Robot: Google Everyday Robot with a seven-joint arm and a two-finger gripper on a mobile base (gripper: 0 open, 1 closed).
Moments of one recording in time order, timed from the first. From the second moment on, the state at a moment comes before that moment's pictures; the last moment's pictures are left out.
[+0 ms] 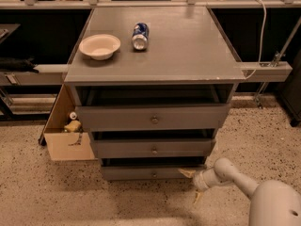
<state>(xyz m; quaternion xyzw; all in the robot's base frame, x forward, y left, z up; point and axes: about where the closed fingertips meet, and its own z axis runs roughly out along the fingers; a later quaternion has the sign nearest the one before) 0.555 -0.184 0.188 -0.79 0.51 0.15 0.30</state>
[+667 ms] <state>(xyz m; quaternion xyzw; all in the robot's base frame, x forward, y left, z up) 0.591 -0.186 0.176 -0.77 0.53 0.13 0.32</state>
